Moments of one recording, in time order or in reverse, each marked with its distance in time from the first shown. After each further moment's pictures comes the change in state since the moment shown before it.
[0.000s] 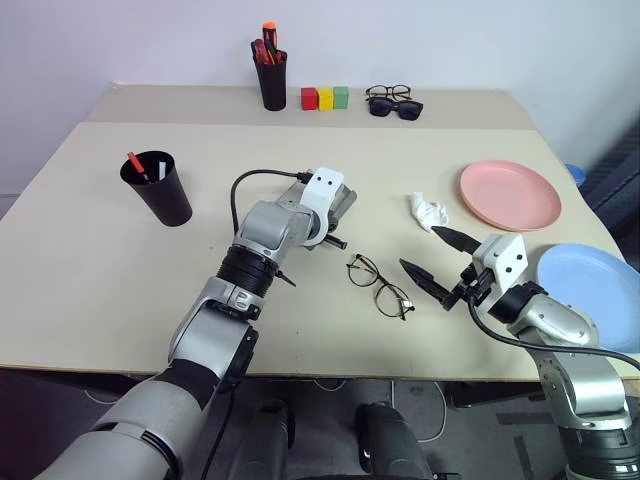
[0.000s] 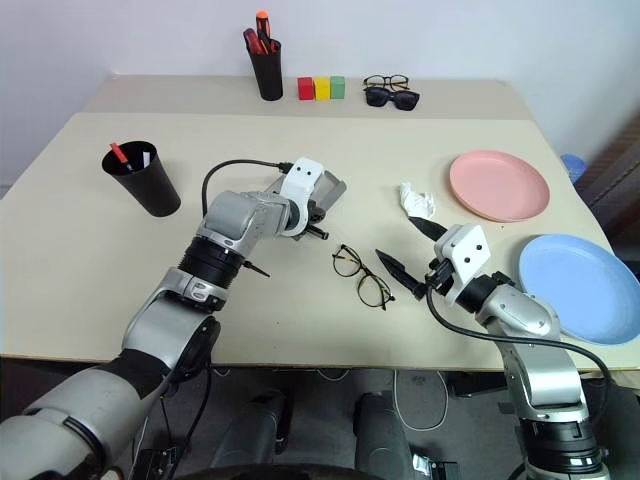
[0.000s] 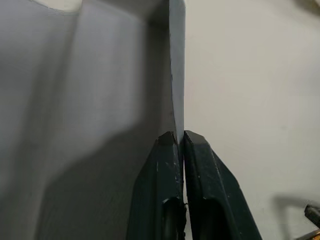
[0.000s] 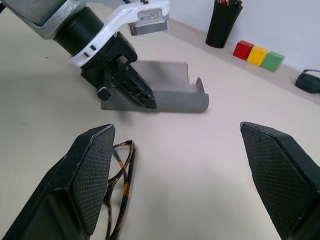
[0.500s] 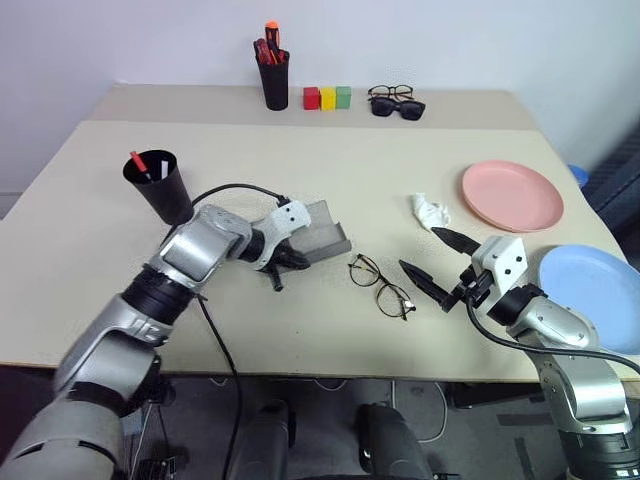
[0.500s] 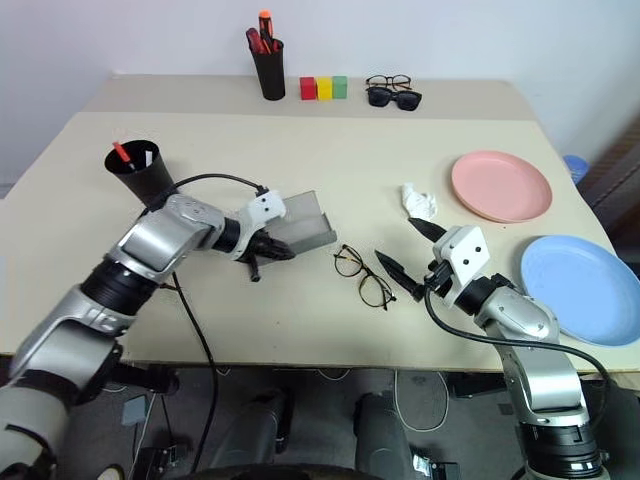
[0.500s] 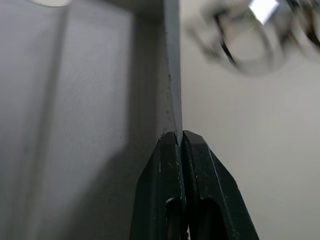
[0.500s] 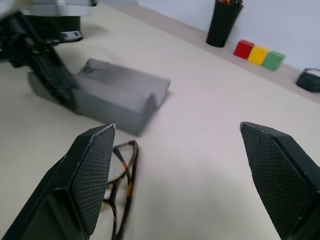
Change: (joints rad) left arm 0.178 0.542 -0.313 -0.391 -0.012 -0.190 -0.778; right arm 0.009 0.001 0.005 -0.016 0.000 -0.002 -0.014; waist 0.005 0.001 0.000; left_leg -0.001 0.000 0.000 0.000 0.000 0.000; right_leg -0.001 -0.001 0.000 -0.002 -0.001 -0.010
